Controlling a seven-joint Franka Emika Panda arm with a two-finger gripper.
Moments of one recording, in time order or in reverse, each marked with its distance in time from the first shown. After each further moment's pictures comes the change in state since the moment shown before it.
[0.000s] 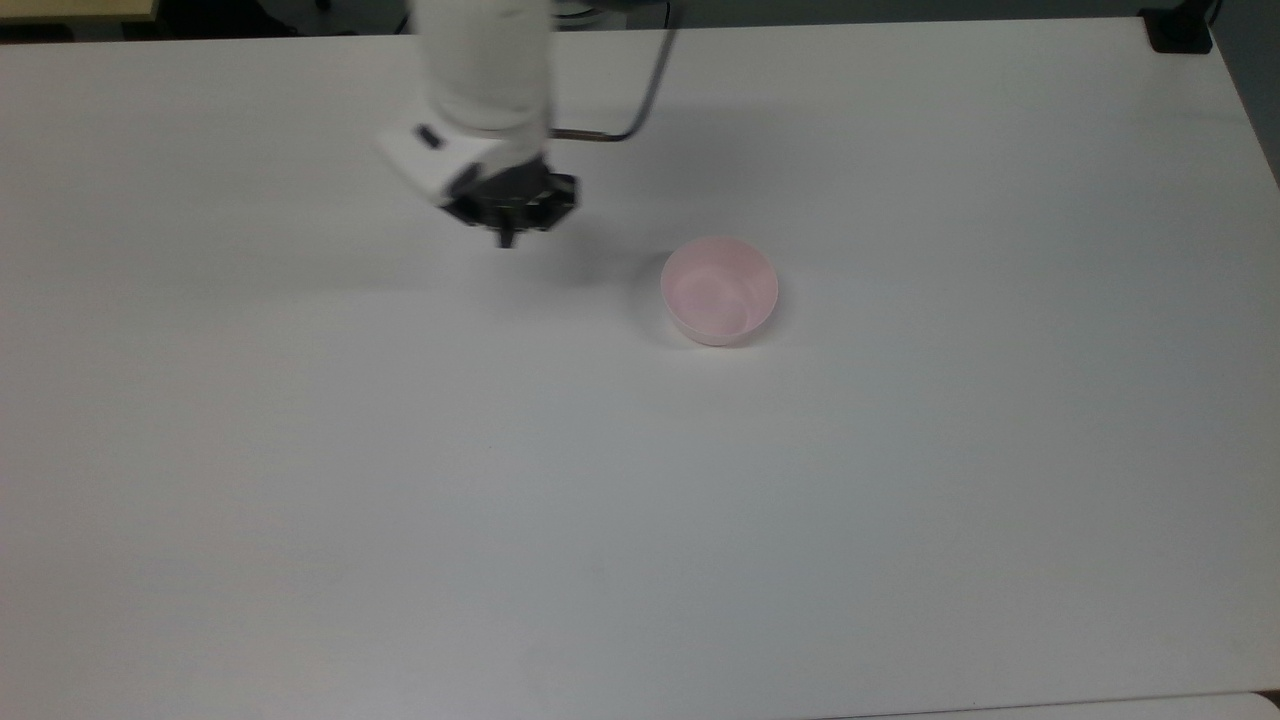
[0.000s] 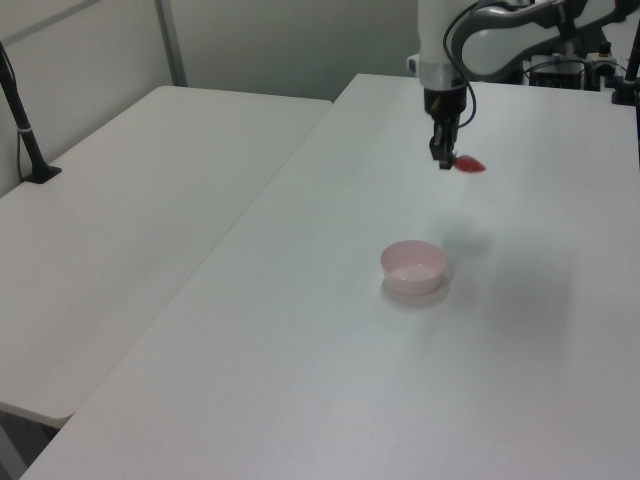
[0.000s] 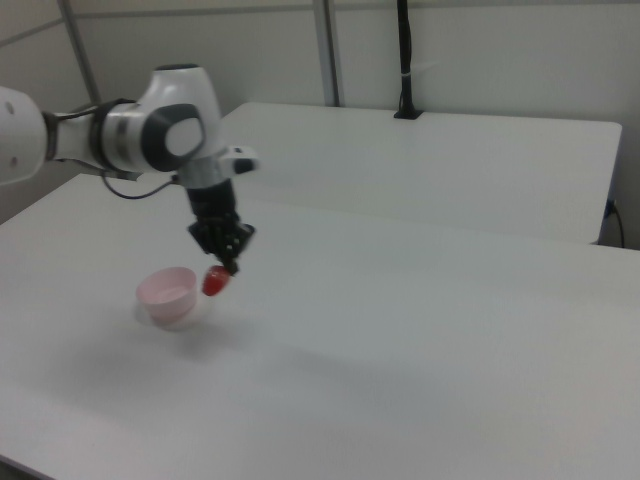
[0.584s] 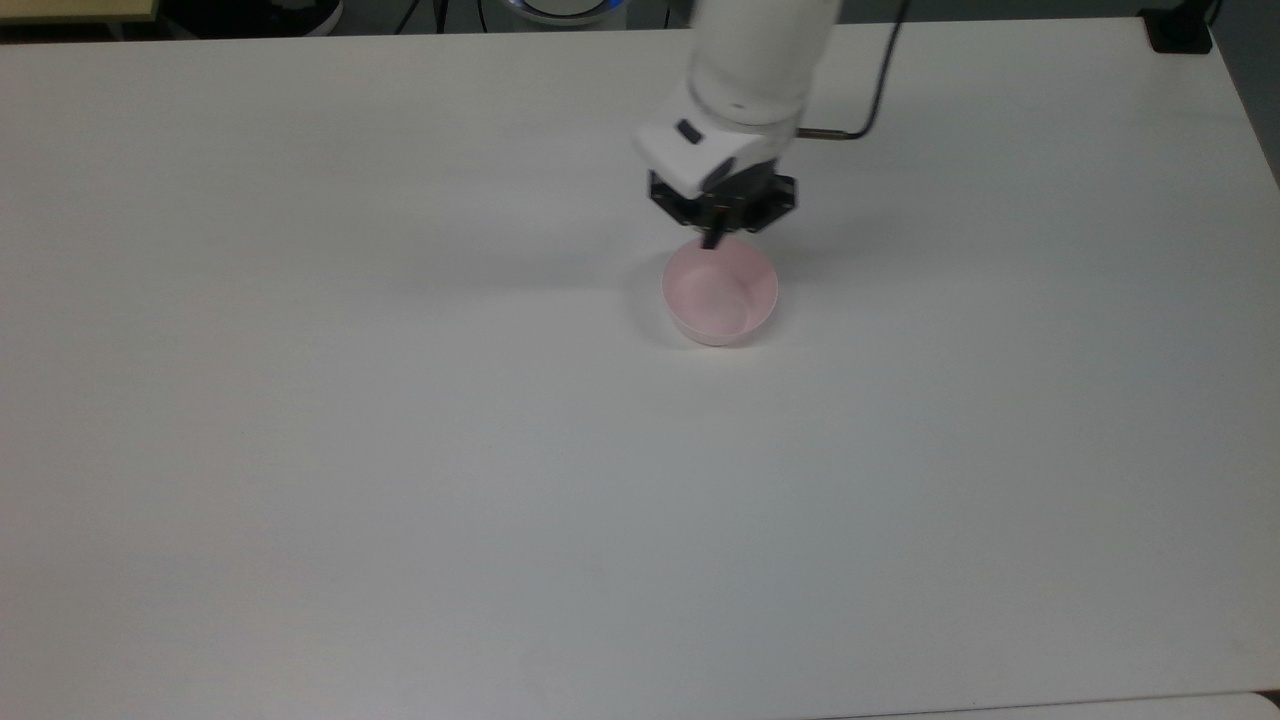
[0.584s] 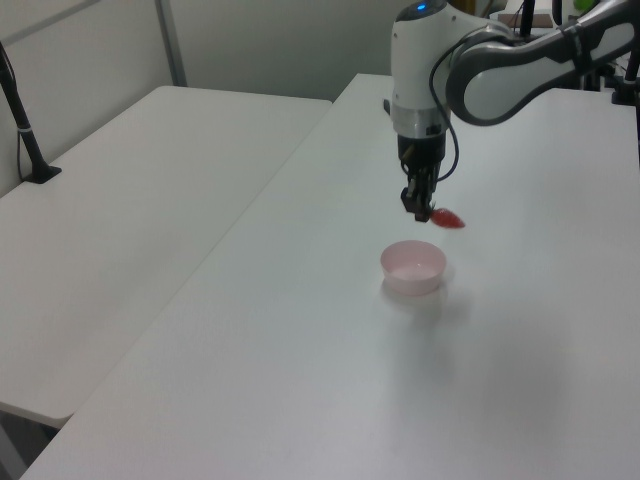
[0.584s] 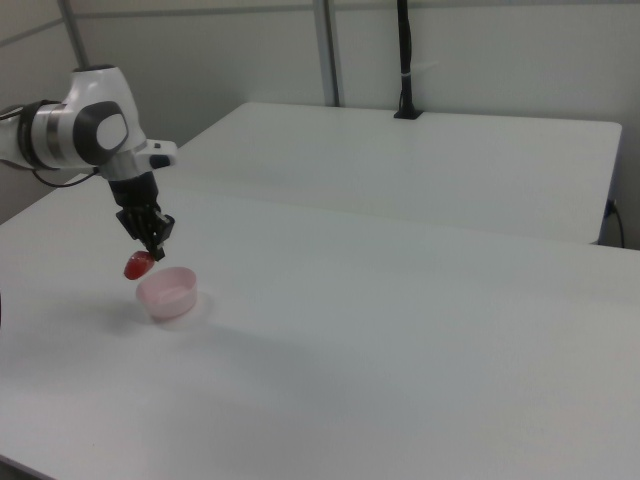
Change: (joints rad) arm 0.296 0.057 -0.036 0.053 0.076 0.023 0.311
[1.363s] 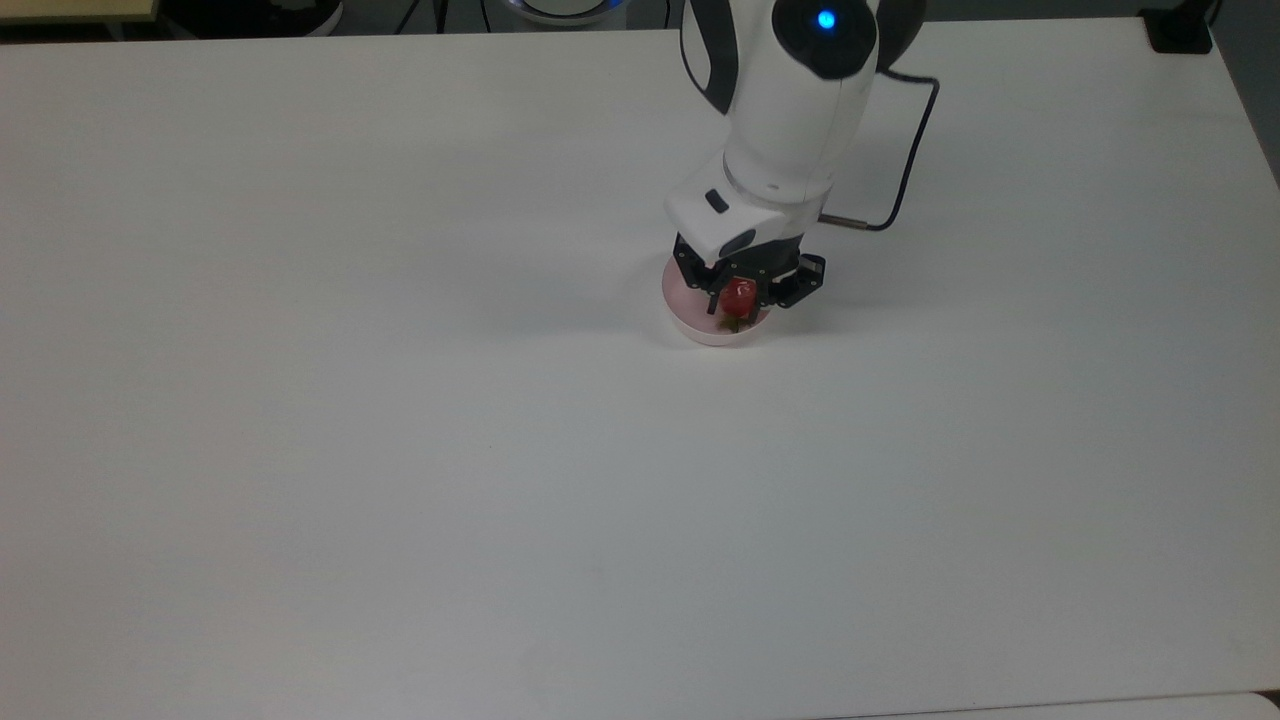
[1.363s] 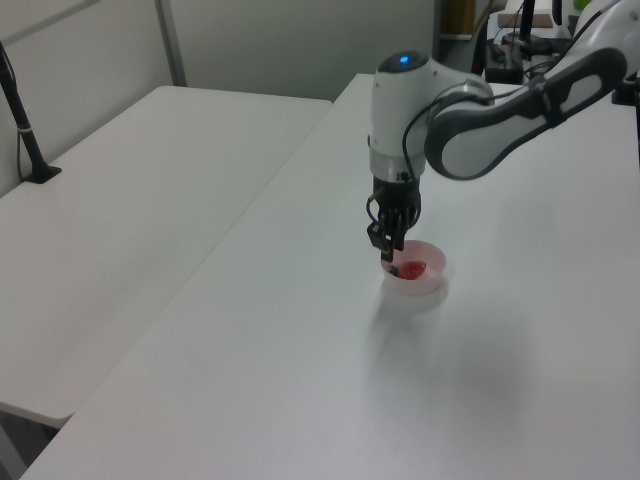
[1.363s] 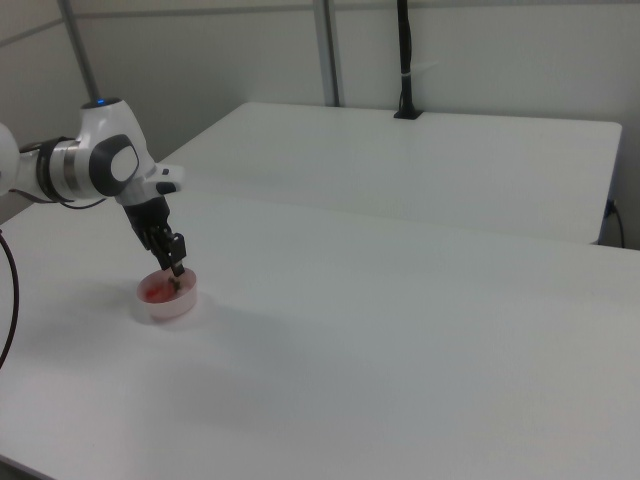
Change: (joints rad) arm 0.026 0.151 -0.013 0.031 0.007 0.175 0.170
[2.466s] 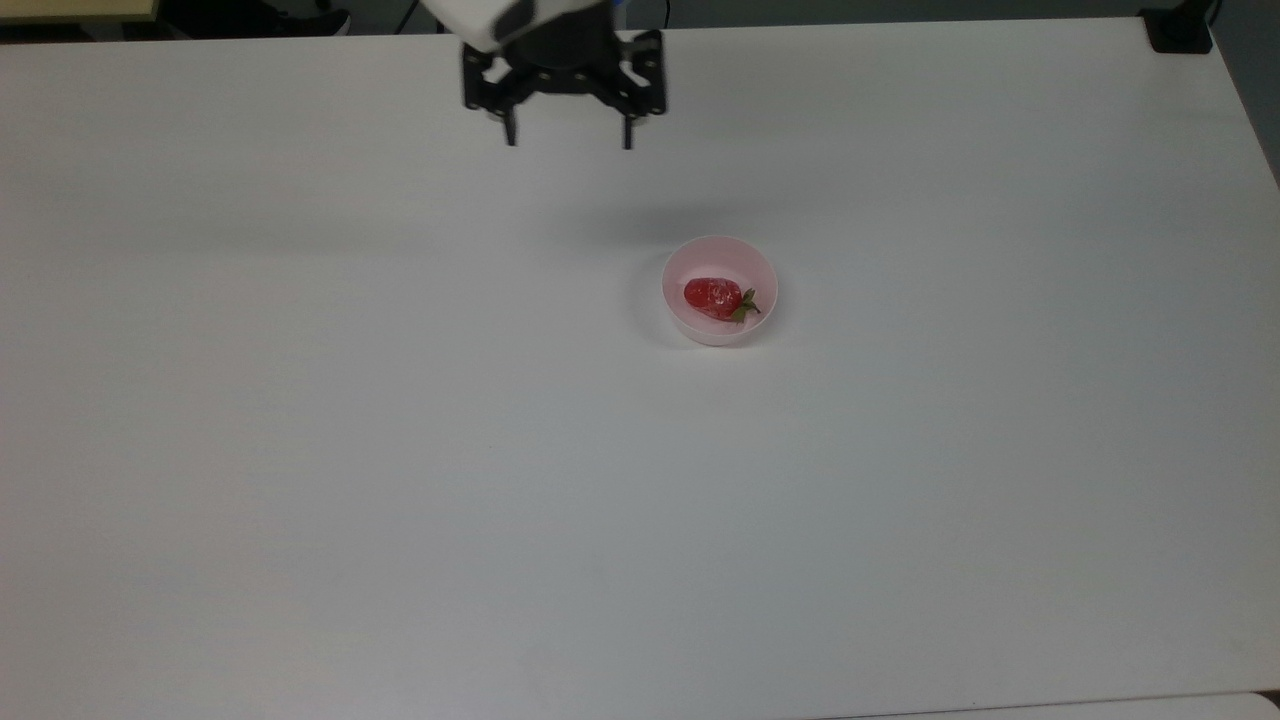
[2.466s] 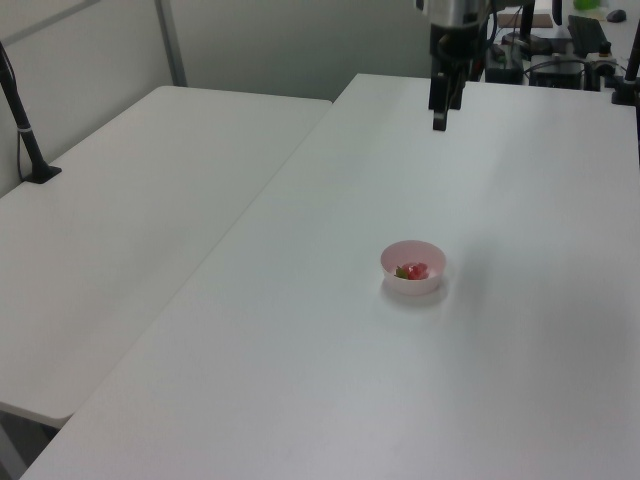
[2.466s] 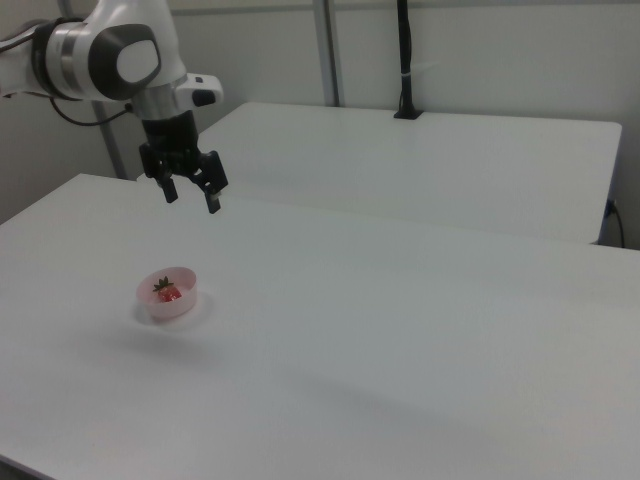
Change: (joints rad) arm -0.343 -0.342 0.115 0.041 -0.027 -0.381 -0.411
